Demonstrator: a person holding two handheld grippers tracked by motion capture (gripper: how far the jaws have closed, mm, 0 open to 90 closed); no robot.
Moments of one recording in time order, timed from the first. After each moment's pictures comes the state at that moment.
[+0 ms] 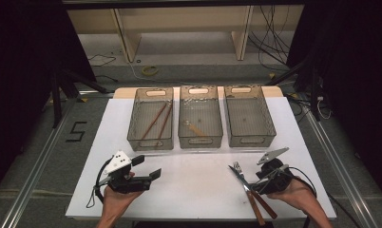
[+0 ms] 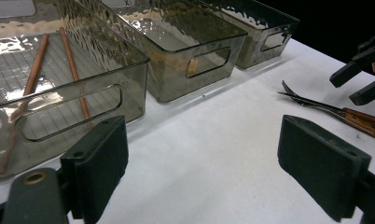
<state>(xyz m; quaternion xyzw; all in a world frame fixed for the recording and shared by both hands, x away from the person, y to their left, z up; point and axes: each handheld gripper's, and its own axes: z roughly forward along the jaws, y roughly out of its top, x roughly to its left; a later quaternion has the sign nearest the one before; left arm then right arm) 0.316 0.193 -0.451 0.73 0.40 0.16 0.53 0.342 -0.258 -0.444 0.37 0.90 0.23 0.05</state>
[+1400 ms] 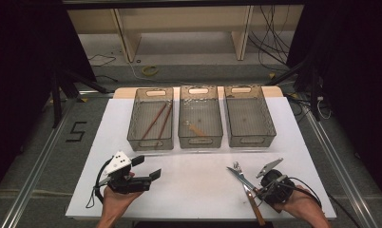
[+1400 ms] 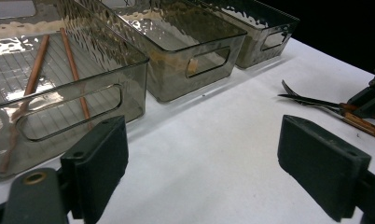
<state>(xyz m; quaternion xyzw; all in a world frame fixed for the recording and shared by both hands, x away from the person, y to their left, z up) 0.314 0.193 -0.451 0.73 0.39 0.16 0.53 0.321 -0.257 -0.458 0.36 0.92 0.14 0.05</state>
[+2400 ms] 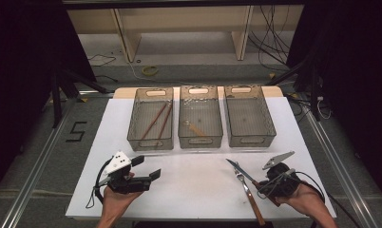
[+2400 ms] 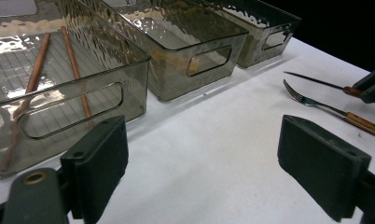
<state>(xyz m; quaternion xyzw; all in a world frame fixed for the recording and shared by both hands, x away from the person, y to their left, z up) 0.315 0.194 -0.452 0.73 0.40 0.16 0.53 0.328 -0.269 -0.437 0.37 0.90 0.21 0.04</state>
